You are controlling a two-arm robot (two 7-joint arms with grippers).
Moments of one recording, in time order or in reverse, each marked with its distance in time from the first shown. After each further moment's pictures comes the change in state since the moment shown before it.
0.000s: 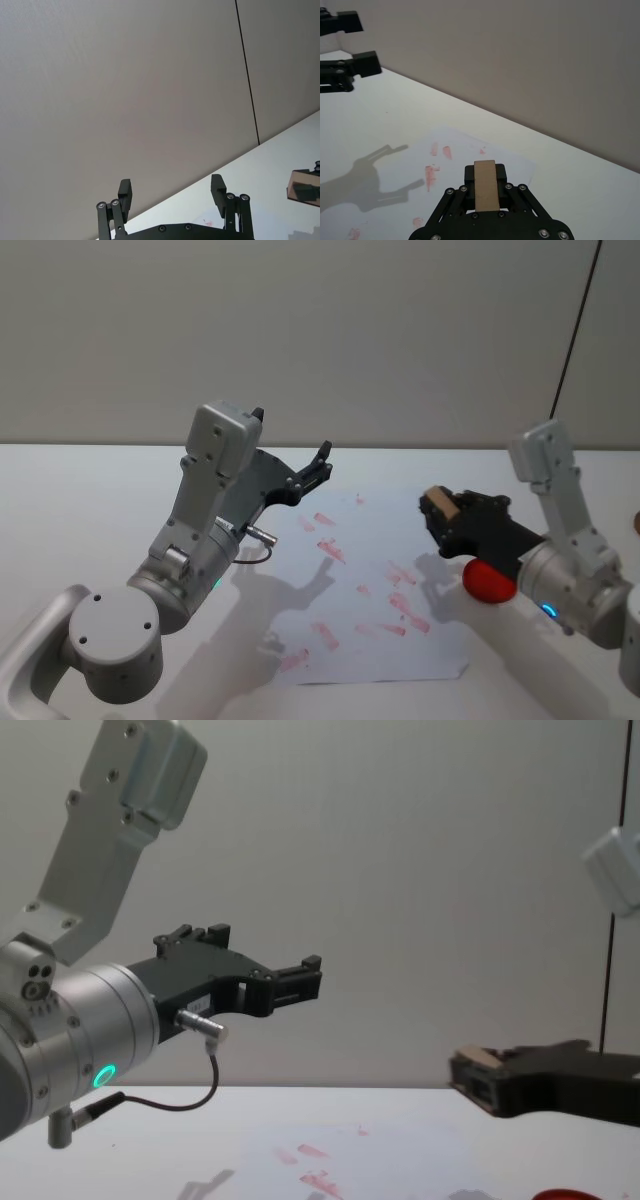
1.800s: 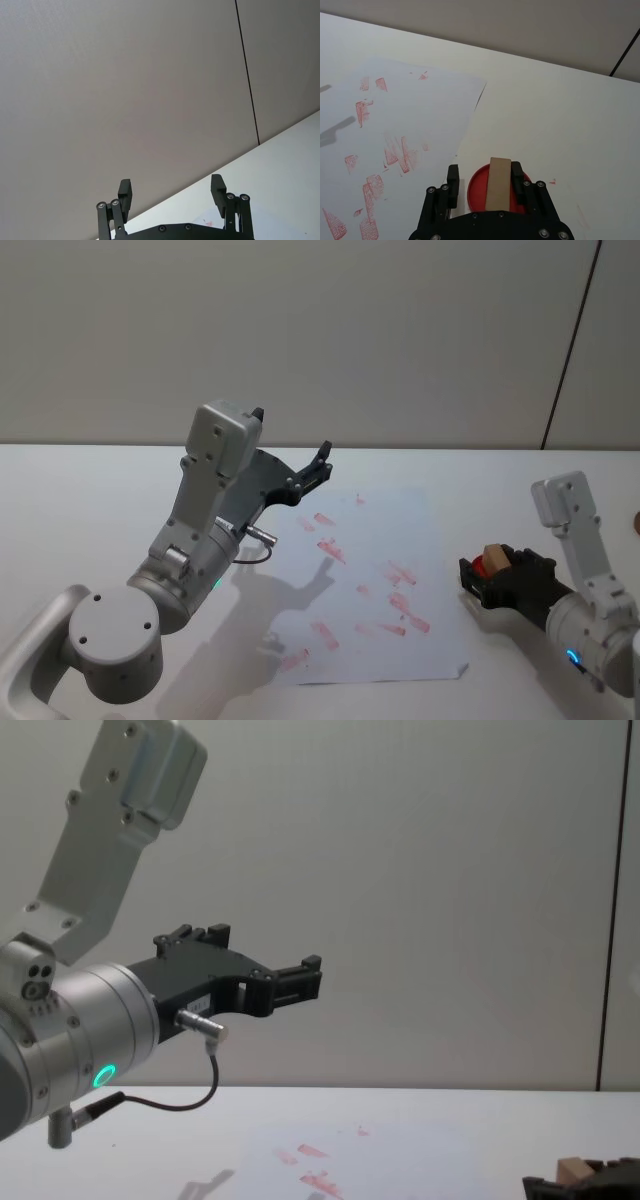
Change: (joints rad) left arm 0.000 0.000 0.000 0.000 0.000 0.000 0.000; right arm -0.079 0.018 0.016 0.007 0.041 0.165 -0.199
